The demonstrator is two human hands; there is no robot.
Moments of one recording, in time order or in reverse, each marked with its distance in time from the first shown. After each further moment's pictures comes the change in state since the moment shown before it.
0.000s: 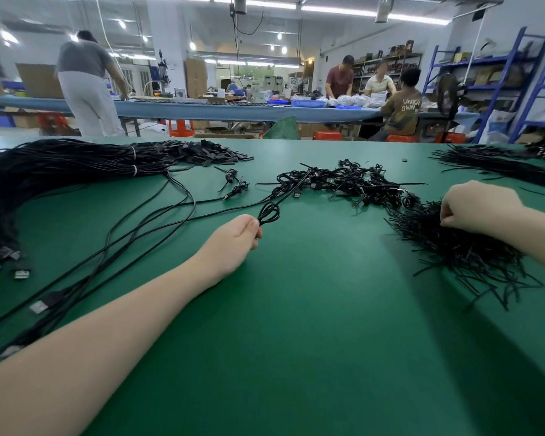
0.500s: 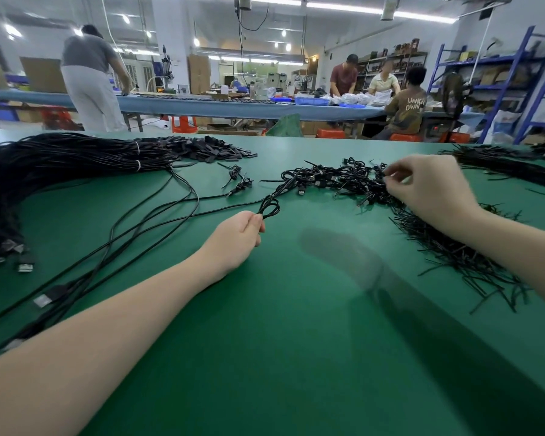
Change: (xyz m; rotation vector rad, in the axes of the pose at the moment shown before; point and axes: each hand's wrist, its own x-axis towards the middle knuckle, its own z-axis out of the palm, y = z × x) left_hand 0.002 -0.001 0.002 0.019 0.057 -0.010; right_hand -0.024 -0.070 -0.031 0.722 0.570 -0.270
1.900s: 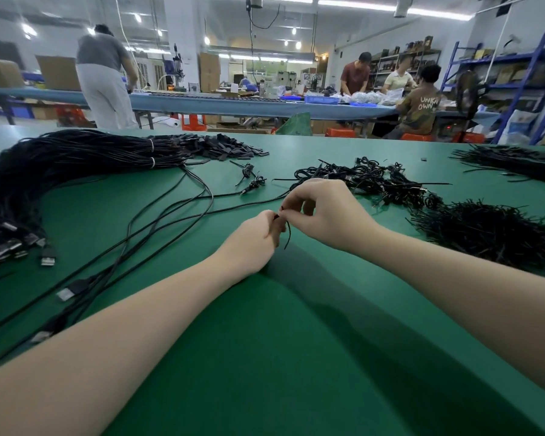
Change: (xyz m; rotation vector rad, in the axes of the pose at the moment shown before) left_hand -0.003 0.008 -0.001 0.237 -0.034 0.066; right_hand -0.012 -0.125 0.061 0.380 -0.247 -0.275
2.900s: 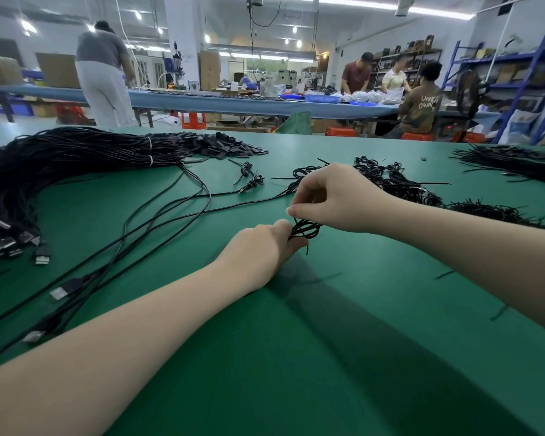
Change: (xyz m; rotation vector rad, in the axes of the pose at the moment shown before) left_hand -0.016 0.022 0.008 0.540 -0.046 0.111; right_hand 0.005 -0.009 -0.036 0.057 -0.210 0.096
